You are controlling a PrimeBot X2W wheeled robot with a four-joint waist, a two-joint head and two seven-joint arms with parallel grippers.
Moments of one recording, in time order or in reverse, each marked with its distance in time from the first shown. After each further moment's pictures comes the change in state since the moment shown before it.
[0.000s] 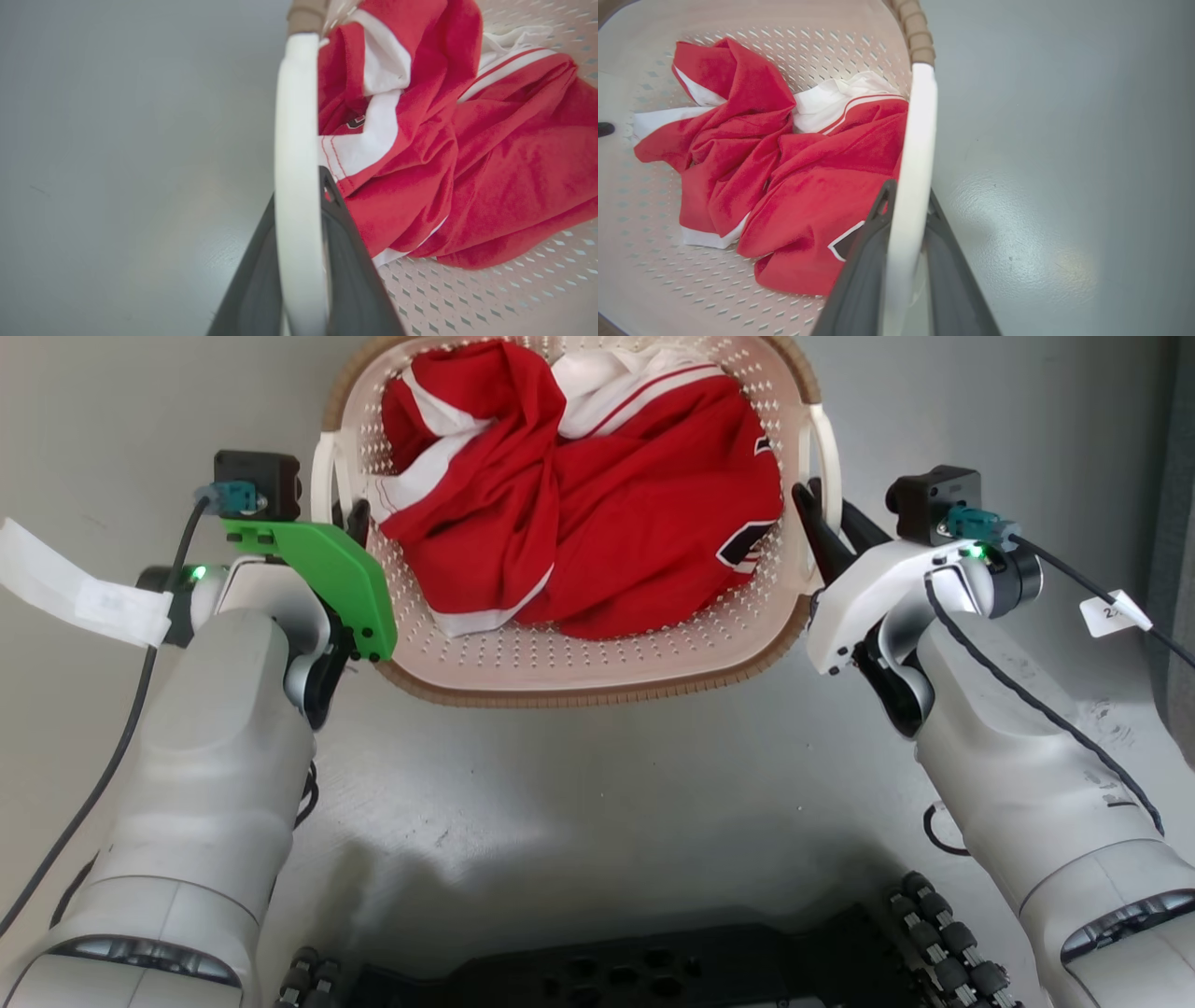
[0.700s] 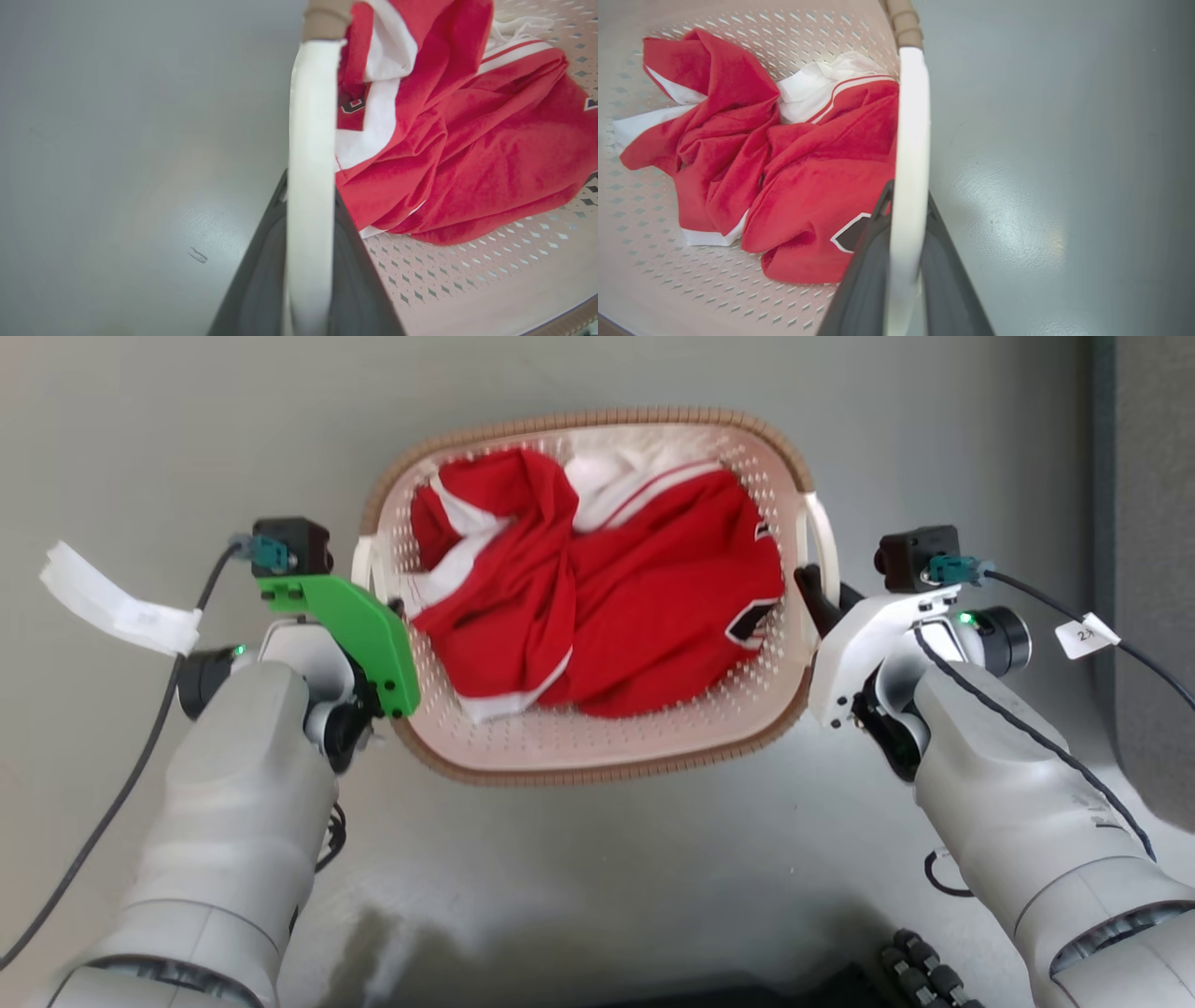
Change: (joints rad) left arm 0.032 -0.027 -0.051 0.096 -0.171 -0.011 0.140; right arm 0.005 0.016 0.040 0.172 0.069 0.018 0.054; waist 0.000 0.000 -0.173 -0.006
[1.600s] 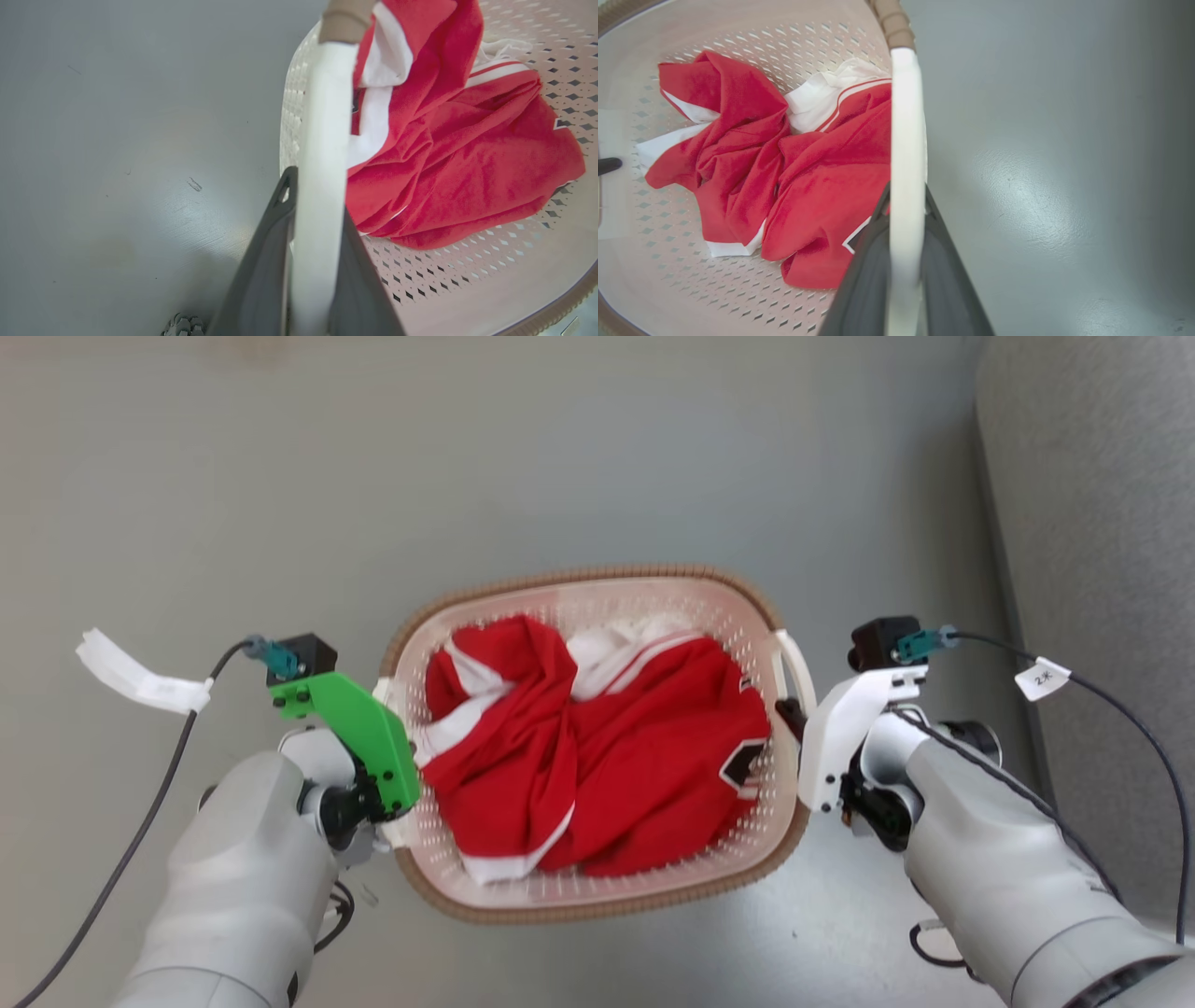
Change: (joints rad) left arm 0.126 0.013 -0.039 0.018 -0.196 0.001 0.223; right arm 0.107 0.001 0.118 -0.002 0.253 0.000 0.260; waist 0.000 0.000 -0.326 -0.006
